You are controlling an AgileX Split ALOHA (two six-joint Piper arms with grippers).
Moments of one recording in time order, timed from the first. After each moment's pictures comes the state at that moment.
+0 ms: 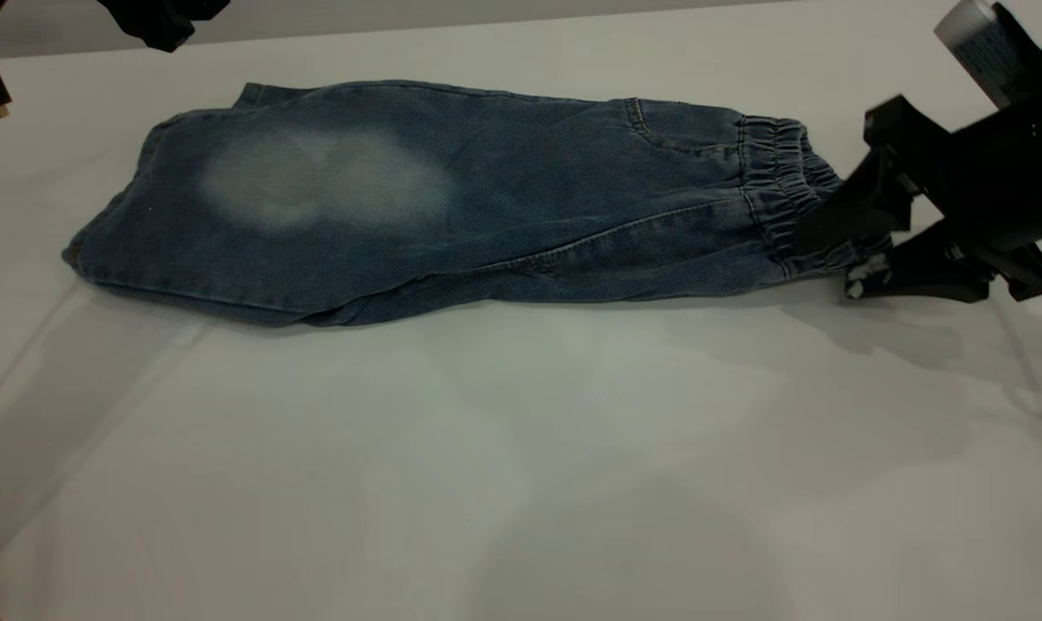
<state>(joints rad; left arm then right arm) -0.14 1.91 -1.07 0.60 -0.13 0.33 -0.01 2.11 -0.73 1.75 0.68 -1.39</state>
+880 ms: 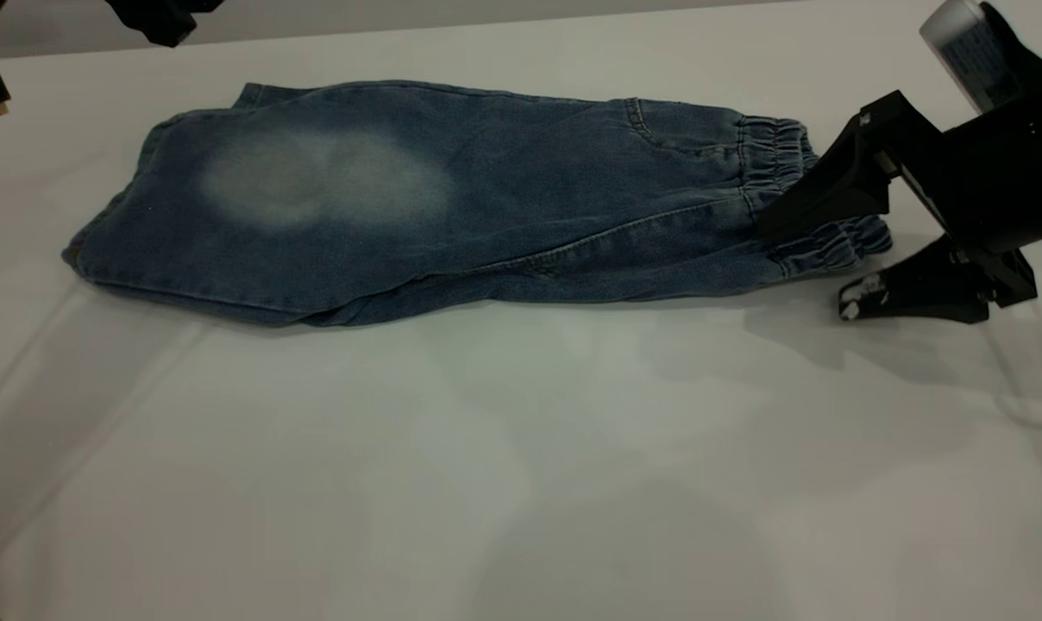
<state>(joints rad) -0.14 1.91 -1.07 0.60 -0.15 0.33 -0.01 2.11 -0.74 1.64 0.77 -1.29</state>
